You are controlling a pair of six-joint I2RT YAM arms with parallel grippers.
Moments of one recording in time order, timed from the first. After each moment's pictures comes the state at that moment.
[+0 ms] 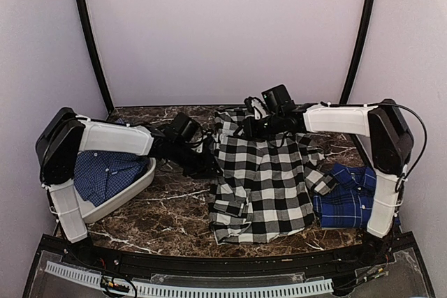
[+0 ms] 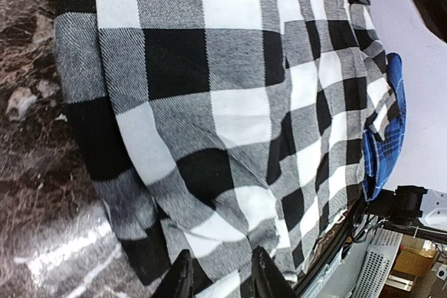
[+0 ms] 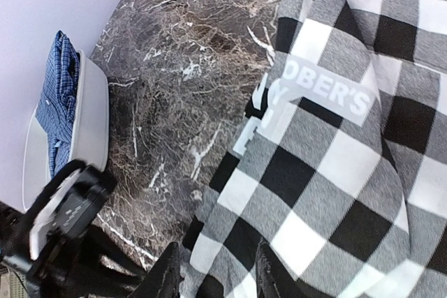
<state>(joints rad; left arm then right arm) -0.73 1.89 1.22 -0.26 0.46 -0.72 0.64 1.90 1.39 -0.21 -0.35 0.46</state>
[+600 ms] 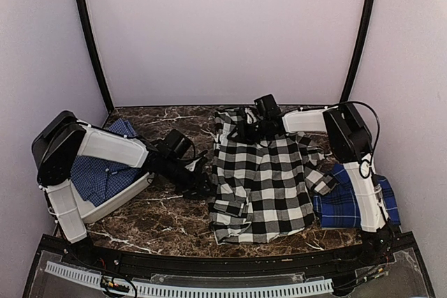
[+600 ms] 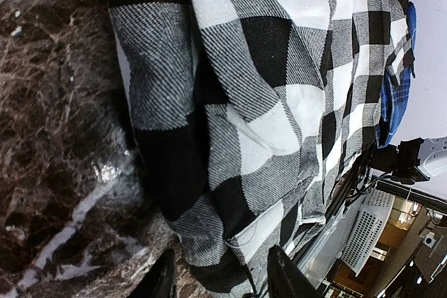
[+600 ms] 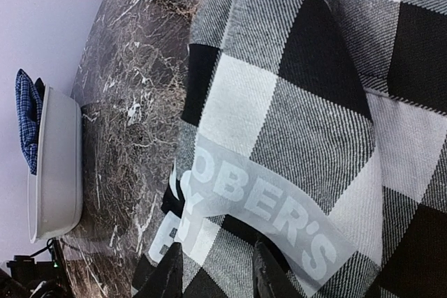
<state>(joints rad) -0.73 1.82 1.01 -0.23 0.61 -0.71 0.54 2.38 1.77 -0.13 -0.56 0.52</state>
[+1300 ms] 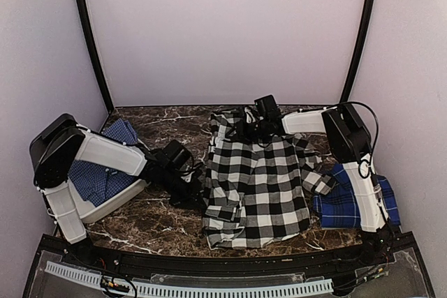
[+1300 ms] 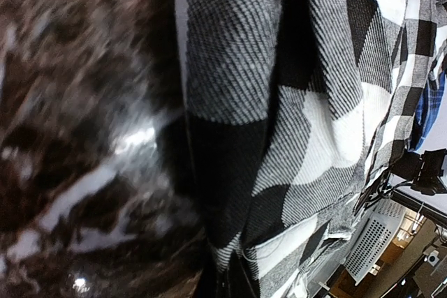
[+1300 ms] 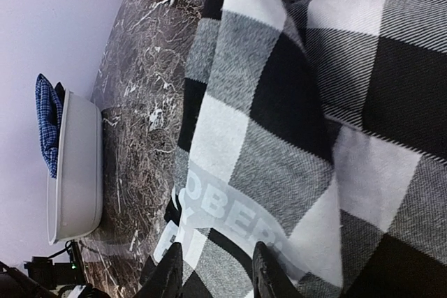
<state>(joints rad) -0.77 1.82 0.94 -0.24 0.55 -0.80 0.54 2.39 1.77 -0.06 -0.61 0.58</state>
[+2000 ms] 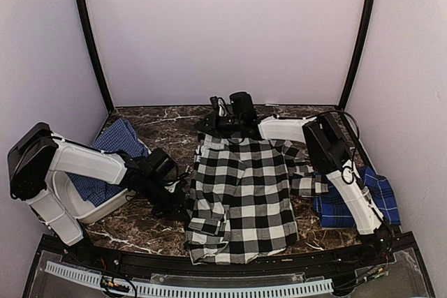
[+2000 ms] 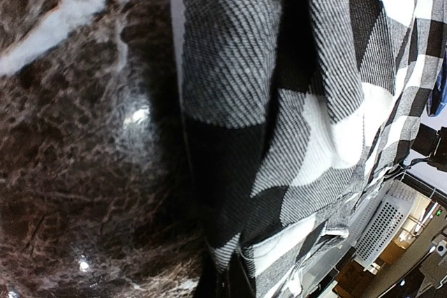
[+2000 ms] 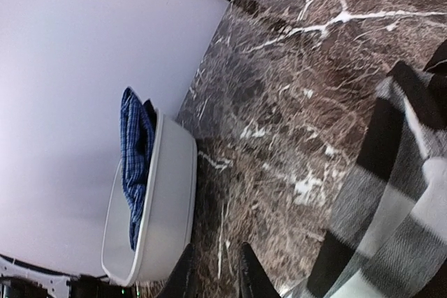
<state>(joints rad) -0.77 1.60 0.74 -0.34 0.54 -0.79 0.68 2.56 2.04 0.17 -0.67 0.81</state>
